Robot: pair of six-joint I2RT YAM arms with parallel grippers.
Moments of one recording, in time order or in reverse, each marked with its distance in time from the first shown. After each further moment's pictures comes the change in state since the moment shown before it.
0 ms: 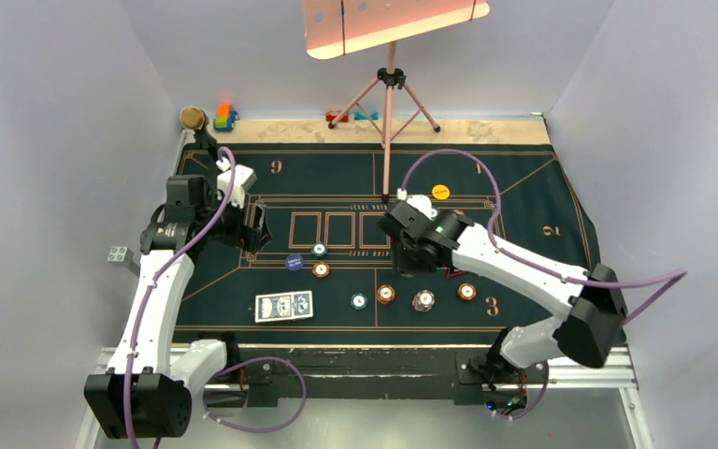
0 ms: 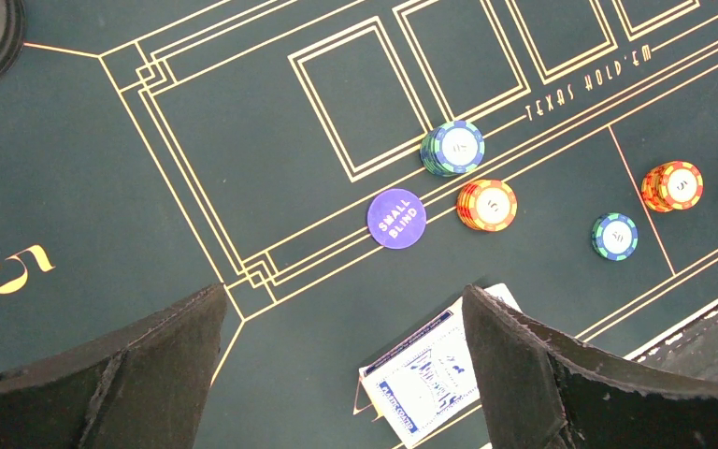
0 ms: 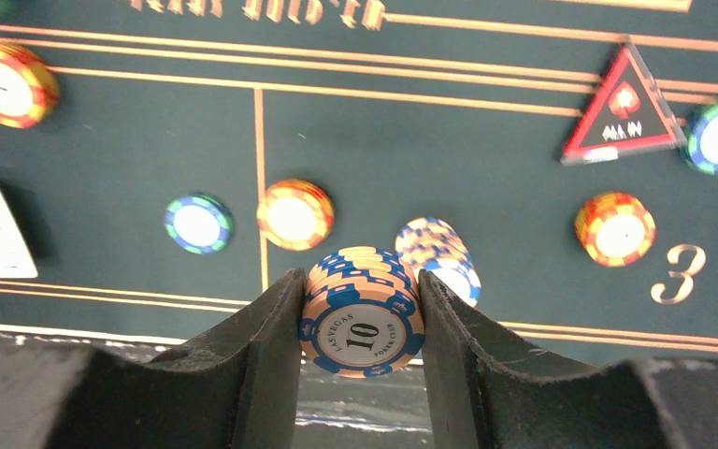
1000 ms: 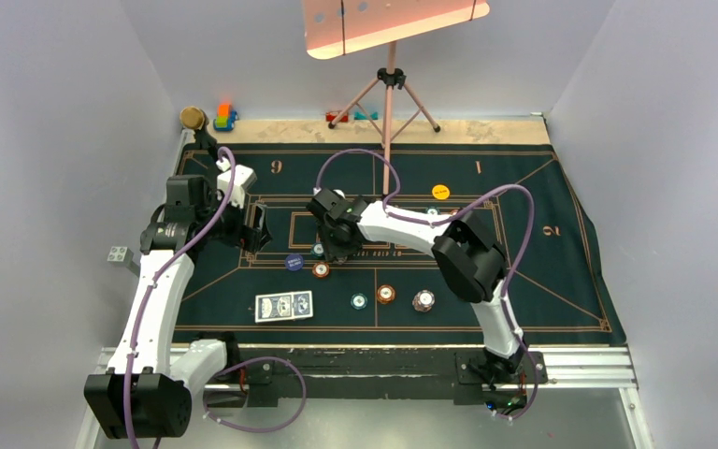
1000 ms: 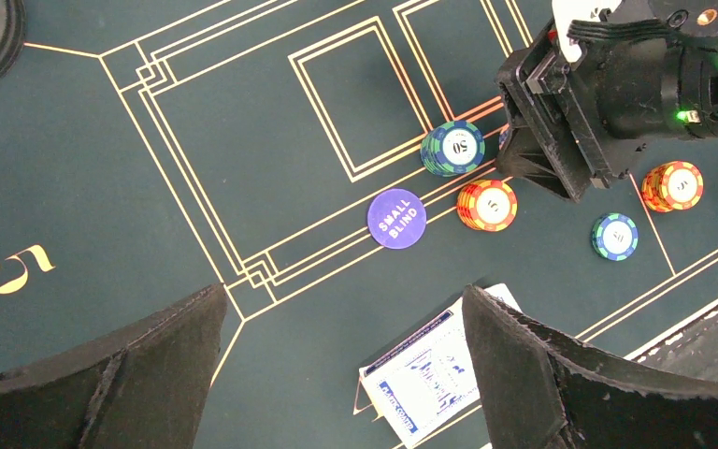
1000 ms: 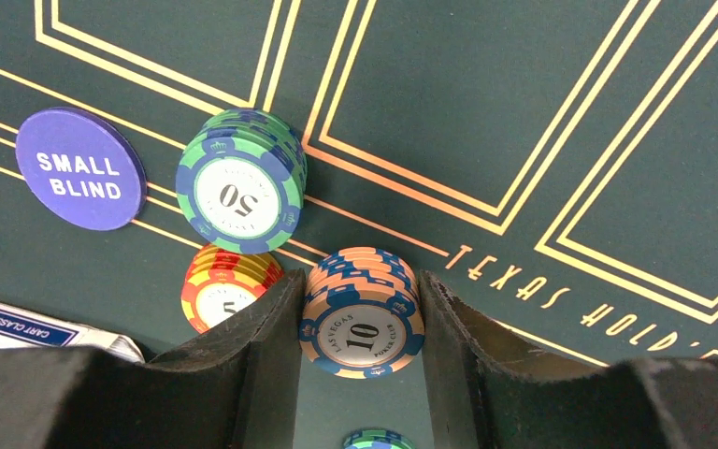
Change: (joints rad) left arm 0.000 0.000 0.000 0.000 0.000 0.000; right arm 0.029 0.729 0.478 0.313 -0.189 -0.261
